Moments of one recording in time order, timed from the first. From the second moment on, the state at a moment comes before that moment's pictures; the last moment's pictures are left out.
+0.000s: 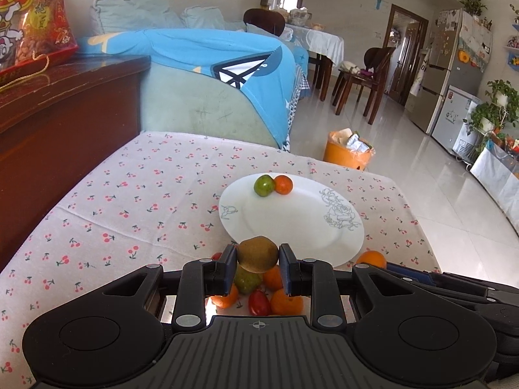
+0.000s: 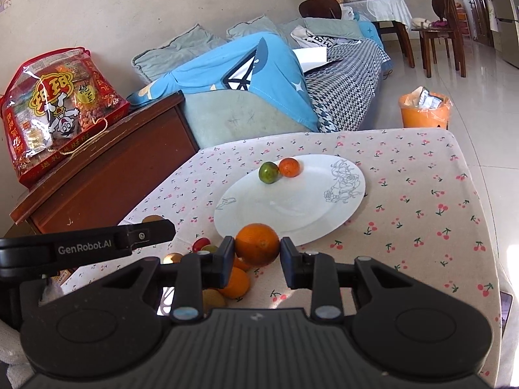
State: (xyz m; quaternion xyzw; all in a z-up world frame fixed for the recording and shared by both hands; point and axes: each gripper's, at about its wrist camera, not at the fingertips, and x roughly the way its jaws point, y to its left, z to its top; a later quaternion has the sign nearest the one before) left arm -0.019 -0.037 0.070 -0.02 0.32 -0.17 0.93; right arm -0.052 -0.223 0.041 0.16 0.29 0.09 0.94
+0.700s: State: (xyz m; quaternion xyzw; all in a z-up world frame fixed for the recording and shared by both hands) left arm 0.041 -0.064 0.034 -0.05 0.36 -0.17 0.92; right arm -0.005 -0.235 0.013 0.18 0.30 0.05 0.93
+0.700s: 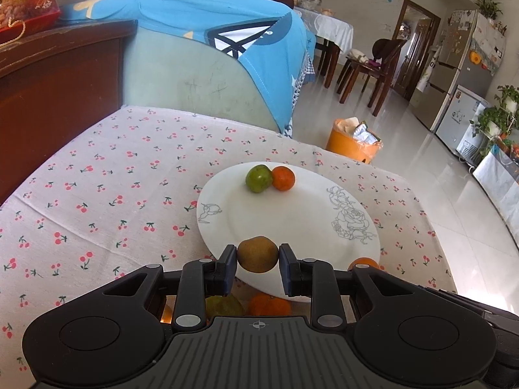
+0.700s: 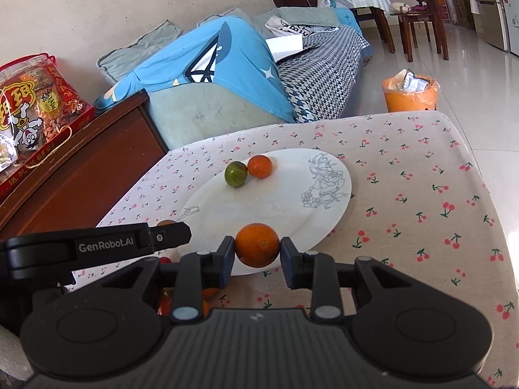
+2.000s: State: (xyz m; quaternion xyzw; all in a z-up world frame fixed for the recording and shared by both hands) left arm 0.005 -0.029 0.046 -0.06 0.36 -0.13 0.92; right arm -0.025 -0.217 0.017 0.15 0.32 0.07 0.93
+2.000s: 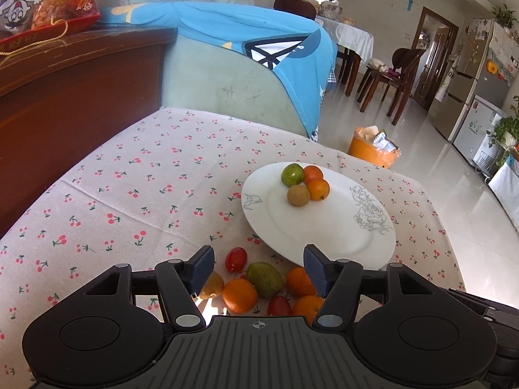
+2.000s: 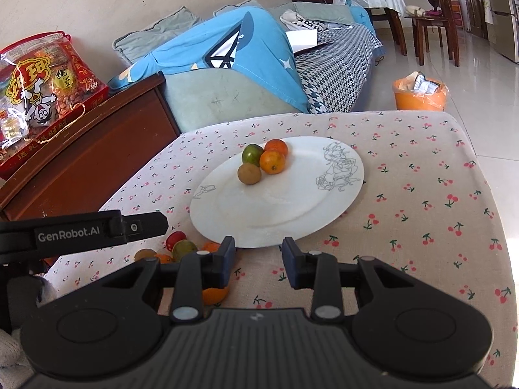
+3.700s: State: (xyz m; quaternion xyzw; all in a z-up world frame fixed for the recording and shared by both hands) left arm -0.048 -0.024 0.014 -0.02 0.39 -0.12 0.91; right arm -0.043 -0.205 0.003 0.12 0.35 0.09 0.93
